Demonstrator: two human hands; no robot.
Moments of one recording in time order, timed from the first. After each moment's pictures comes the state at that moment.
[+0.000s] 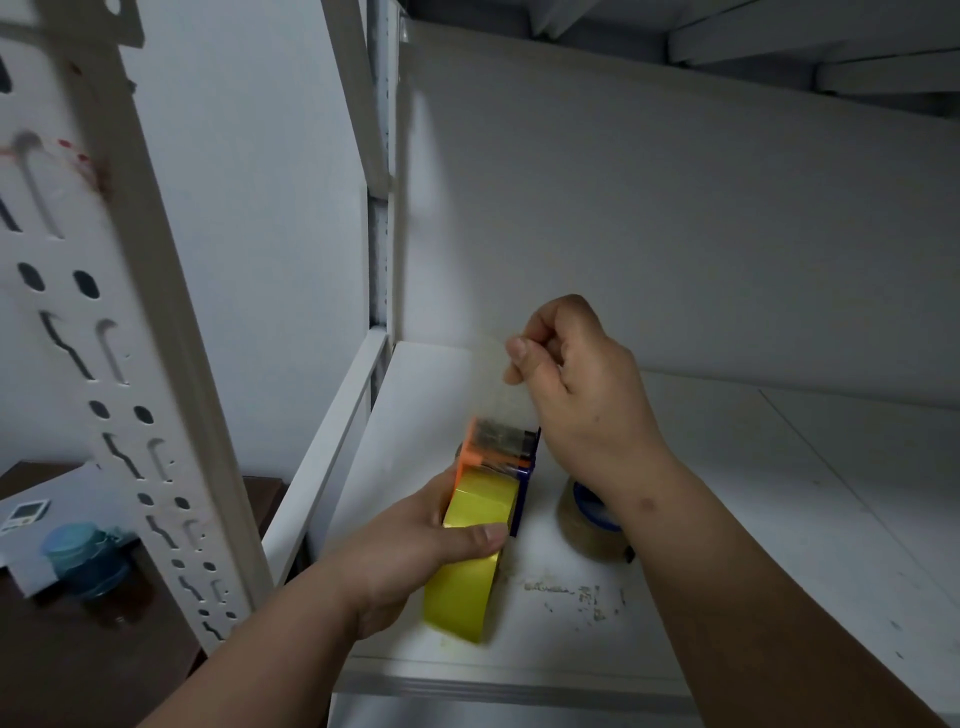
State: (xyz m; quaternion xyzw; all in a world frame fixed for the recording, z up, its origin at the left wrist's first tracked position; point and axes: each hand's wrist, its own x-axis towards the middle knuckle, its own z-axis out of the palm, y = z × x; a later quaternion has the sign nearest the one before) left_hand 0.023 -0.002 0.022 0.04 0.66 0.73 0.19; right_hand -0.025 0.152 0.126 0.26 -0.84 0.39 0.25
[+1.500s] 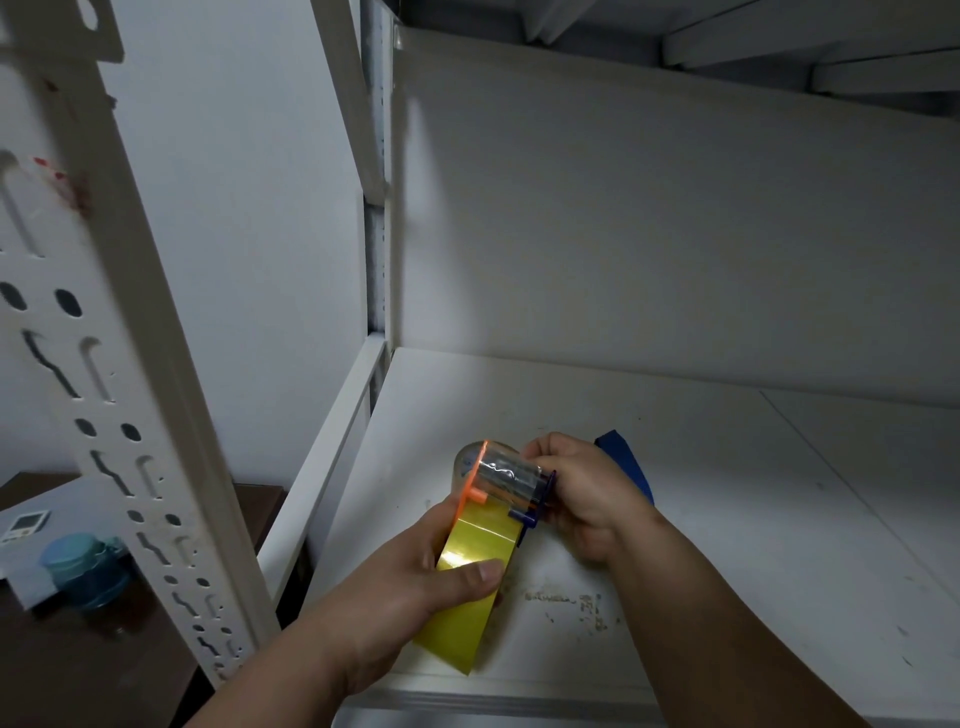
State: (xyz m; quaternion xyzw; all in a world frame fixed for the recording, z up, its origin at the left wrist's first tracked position) left_hand 0.040 0.001 0.009 0.07 0.63 0.76 0.17; right_hand -0.052 0.173 0.044 -0.05 -0.72 0.67 -0.15
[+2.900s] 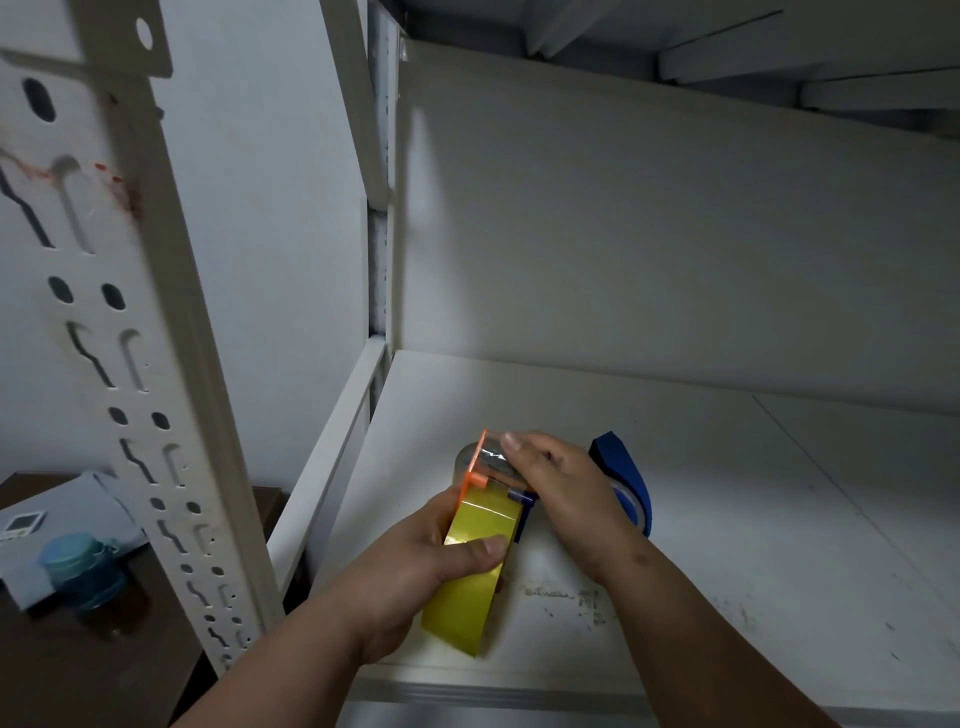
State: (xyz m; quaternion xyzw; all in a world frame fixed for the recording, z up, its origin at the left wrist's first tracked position) left_hand 0.033 0.004 0.014 0.04 0.62 0.76 0.17; right_hand -0.018 0.167 0.053 0.14 -0.79 0.59 -0.02
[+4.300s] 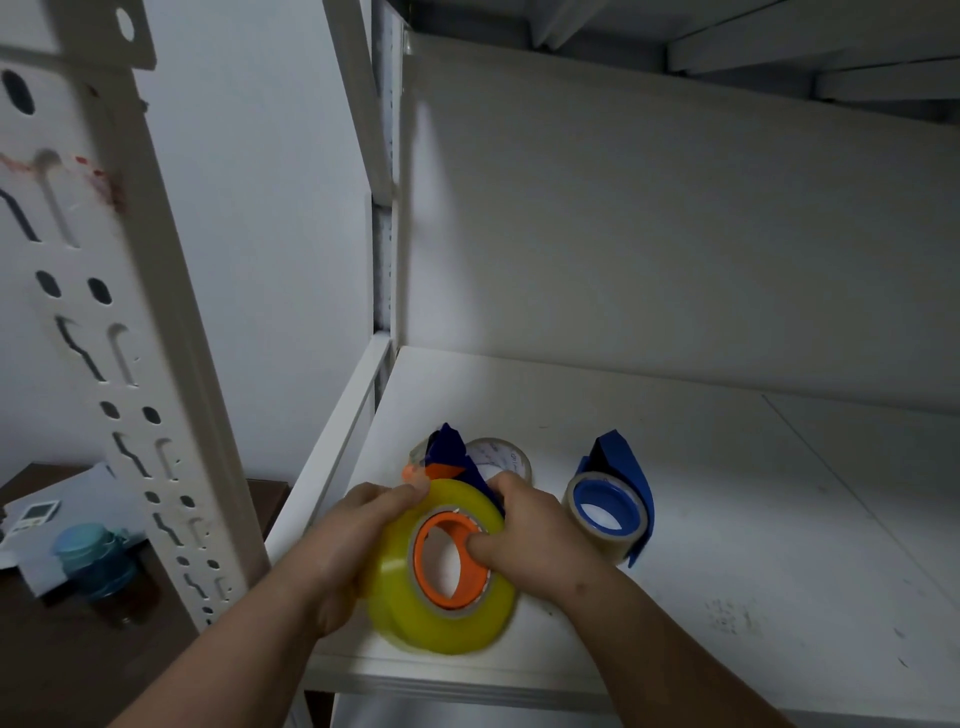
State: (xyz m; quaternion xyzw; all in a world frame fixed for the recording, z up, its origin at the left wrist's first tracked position) left_hand 0.023 -0.033 0.012 -0.18 0.65 0.73 0.13; right_hand -0.023 0.157 0.010 0.13 -0.93 0.33 -0.12
